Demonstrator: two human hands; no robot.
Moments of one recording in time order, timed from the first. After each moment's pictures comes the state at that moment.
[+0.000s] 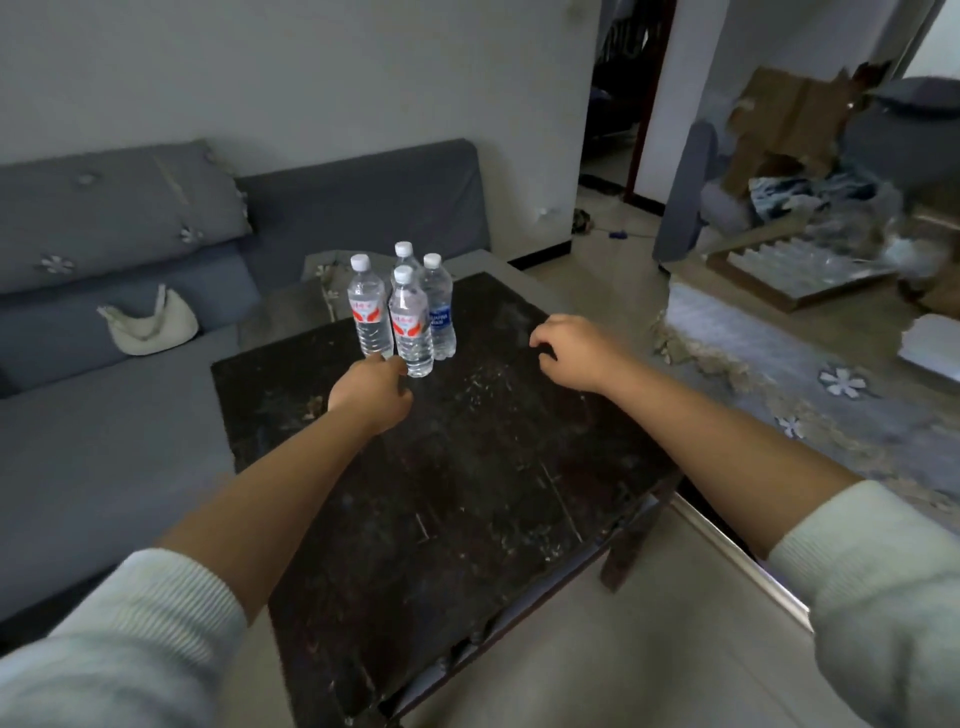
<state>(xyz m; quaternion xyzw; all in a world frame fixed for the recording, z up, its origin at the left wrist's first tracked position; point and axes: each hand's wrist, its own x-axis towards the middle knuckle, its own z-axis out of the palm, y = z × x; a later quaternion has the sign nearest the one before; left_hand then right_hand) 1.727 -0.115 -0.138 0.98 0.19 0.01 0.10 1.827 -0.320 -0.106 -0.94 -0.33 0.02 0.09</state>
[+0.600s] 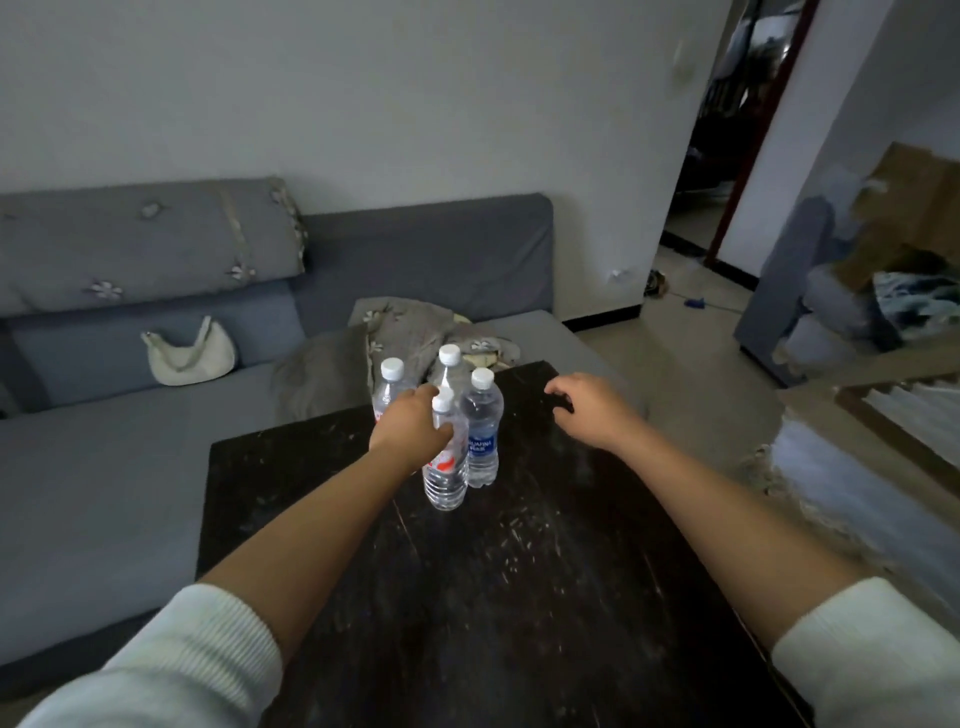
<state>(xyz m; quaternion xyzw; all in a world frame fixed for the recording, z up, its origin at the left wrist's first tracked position) 1.929 -0.019 -0.137 0.94 0.26 0.06 0.21 2.039 -0.192 -0.110 -0.92 -0.36 0.06 0.15</state>
